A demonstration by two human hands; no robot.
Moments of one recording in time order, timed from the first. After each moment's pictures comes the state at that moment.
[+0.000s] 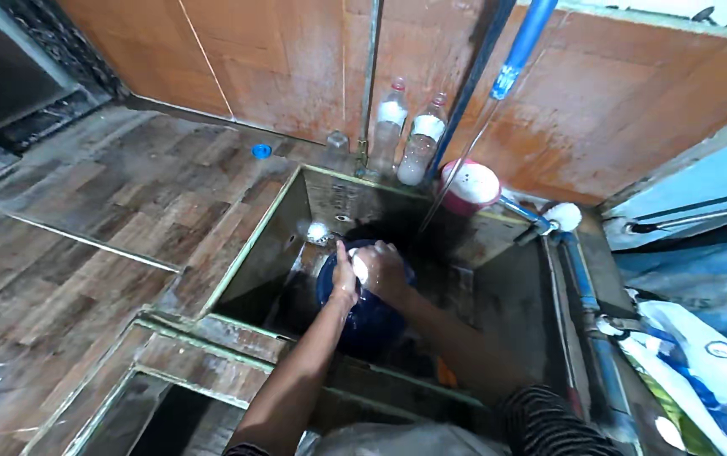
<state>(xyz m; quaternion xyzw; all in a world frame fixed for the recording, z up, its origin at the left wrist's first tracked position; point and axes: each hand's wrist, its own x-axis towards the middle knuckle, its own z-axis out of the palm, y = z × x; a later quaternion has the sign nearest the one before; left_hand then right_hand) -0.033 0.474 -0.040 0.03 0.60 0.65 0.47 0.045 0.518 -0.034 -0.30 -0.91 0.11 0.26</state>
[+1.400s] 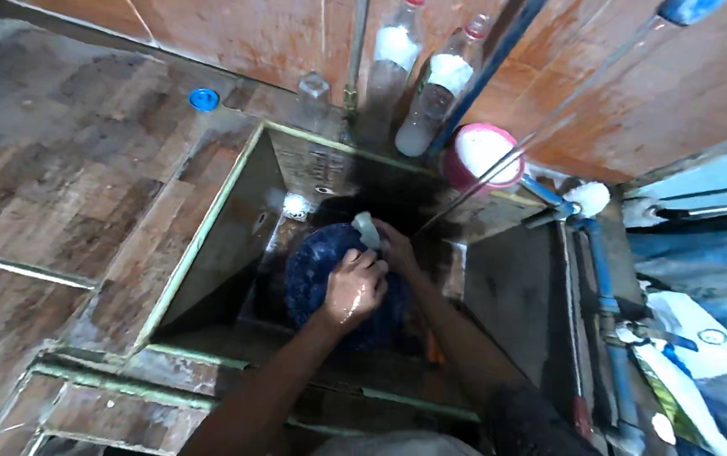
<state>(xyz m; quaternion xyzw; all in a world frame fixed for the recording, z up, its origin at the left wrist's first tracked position) -0.047 0.487 -0.063 0.67 0.66 0.33 0.05 0.058 0.607 -0.109 -0.43 -0.79 0.40 0.16</state>
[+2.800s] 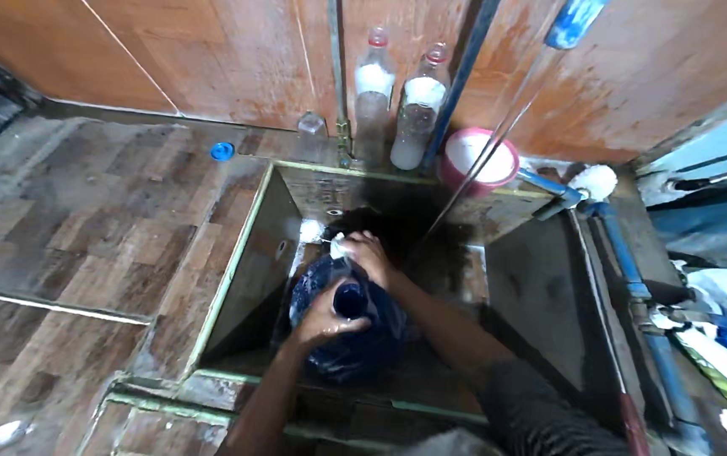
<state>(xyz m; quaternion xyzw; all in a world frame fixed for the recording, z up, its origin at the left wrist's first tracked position) -0.113 0.436 -0.074 0.55 0.62 0.37 0.42 -0.008 0.595 -0.119 -0.35 -0.86 0.35 0.12</state>
